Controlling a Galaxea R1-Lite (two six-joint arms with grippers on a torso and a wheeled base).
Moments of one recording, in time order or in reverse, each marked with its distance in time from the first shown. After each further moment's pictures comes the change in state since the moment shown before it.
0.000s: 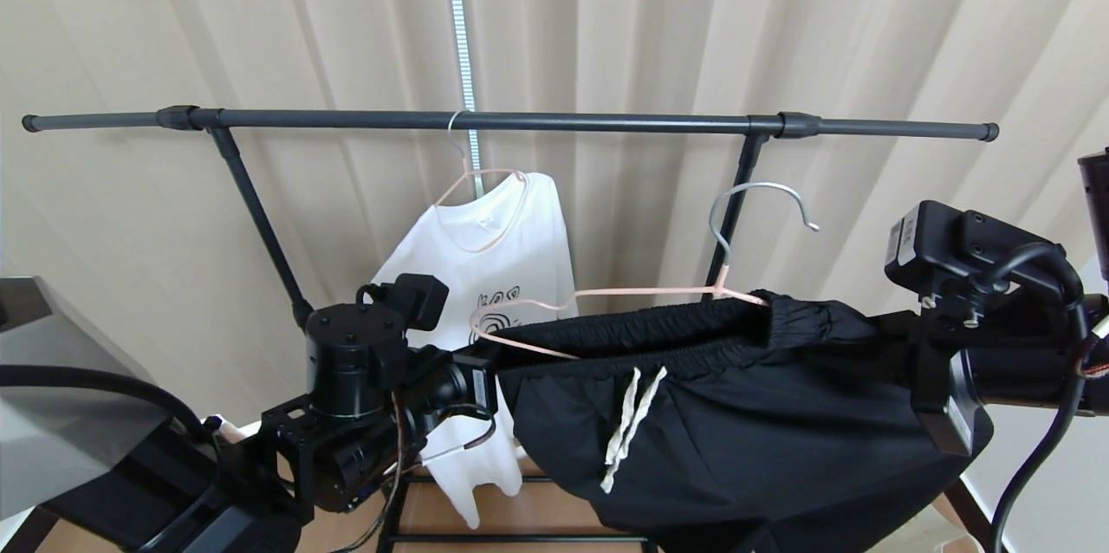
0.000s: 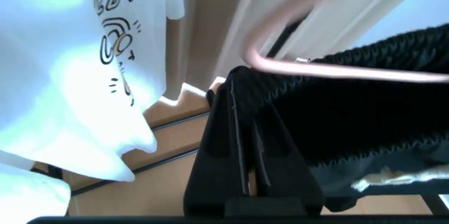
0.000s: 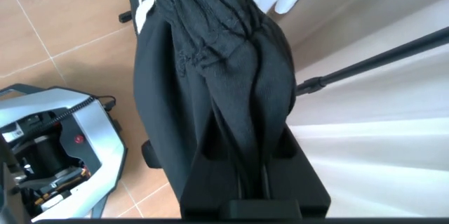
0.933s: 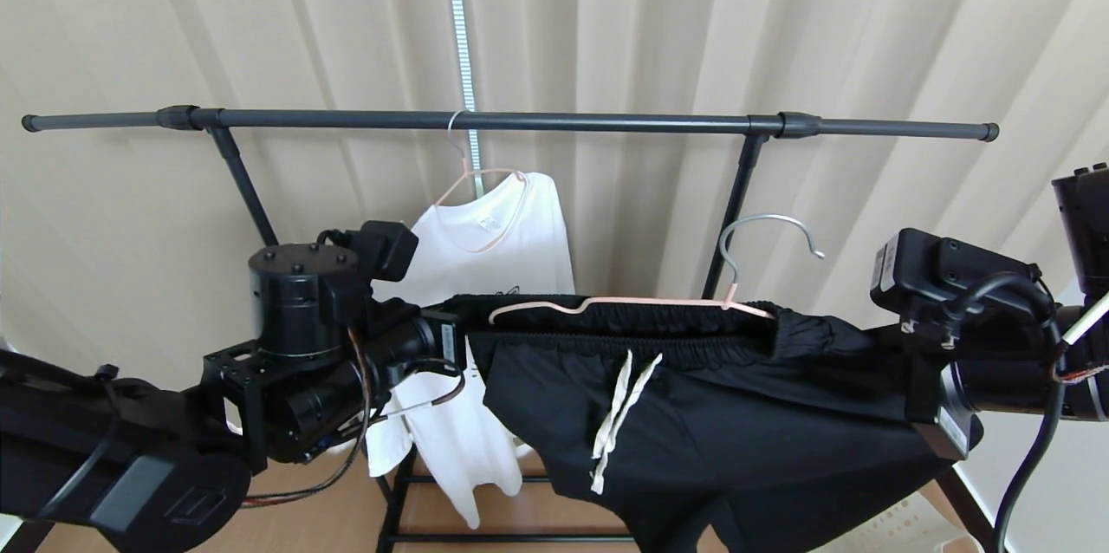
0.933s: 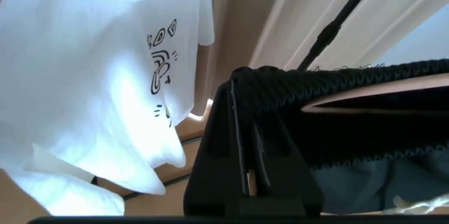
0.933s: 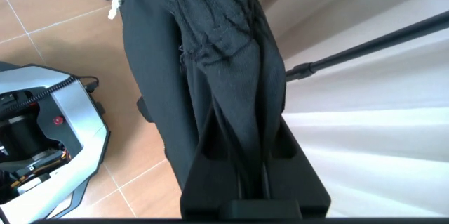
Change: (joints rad) left arm 0.069 -0.148 -0.113 0.254 -0.004 0.096; right arm -0.049 0.026 0.028 0.001 -0.008 -0.079
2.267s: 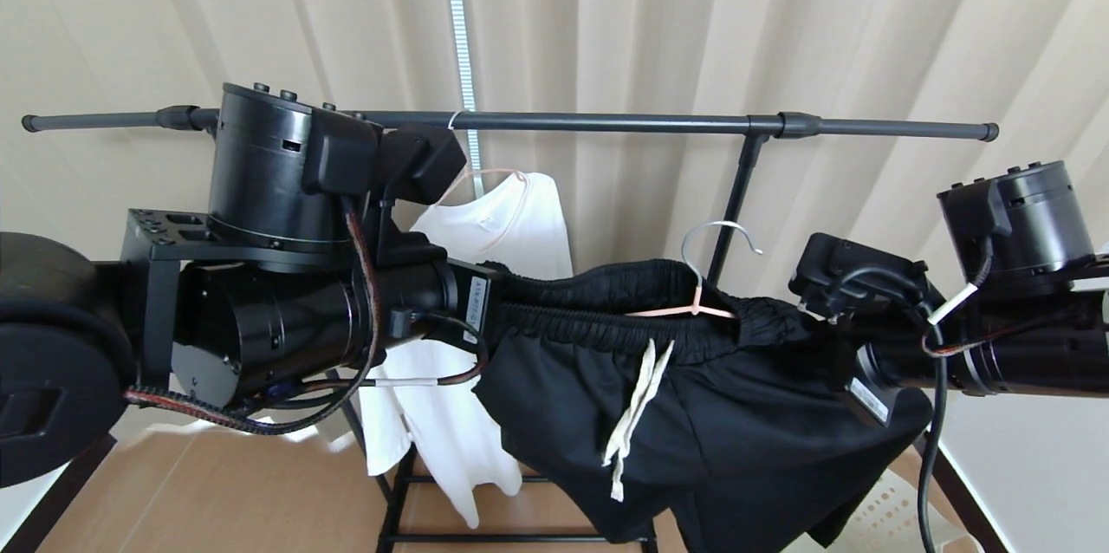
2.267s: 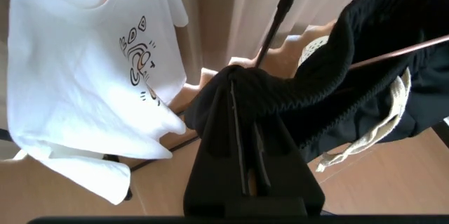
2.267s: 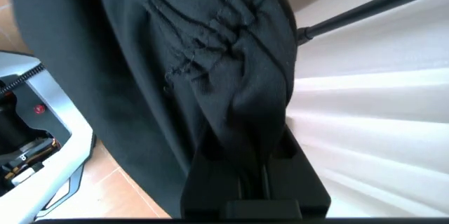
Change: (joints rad) left arm -0.200 -0.192 -0.408 0.749 0.084 0.033; right arm 0.013 0.163 -0.034 -0.105 -0.144 0.060
